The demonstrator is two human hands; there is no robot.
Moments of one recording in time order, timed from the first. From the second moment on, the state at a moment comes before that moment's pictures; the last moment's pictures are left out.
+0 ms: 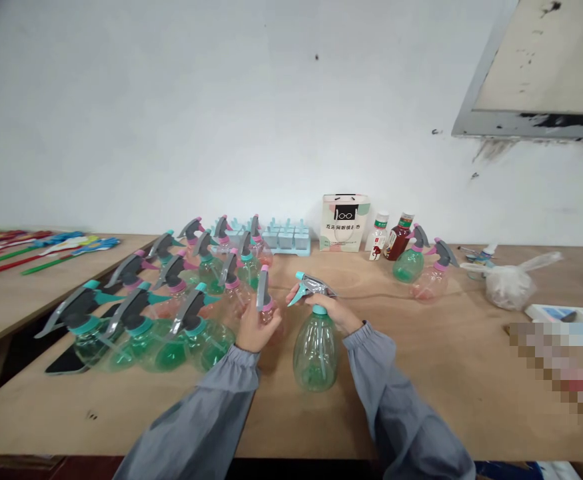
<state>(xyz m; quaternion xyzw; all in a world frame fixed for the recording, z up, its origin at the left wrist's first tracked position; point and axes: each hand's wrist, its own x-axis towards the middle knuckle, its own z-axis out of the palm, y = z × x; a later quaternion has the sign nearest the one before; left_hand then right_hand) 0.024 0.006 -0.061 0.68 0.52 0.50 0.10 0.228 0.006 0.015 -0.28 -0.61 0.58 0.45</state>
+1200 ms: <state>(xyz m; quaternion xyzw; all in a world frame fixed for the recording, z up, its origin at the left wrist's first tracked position) 0.025 0.004 -0.062 0.66 0.54 0.52 0.10 0.232 0.014 0.010 -0.28 -0.52 0.60 0.54</state>
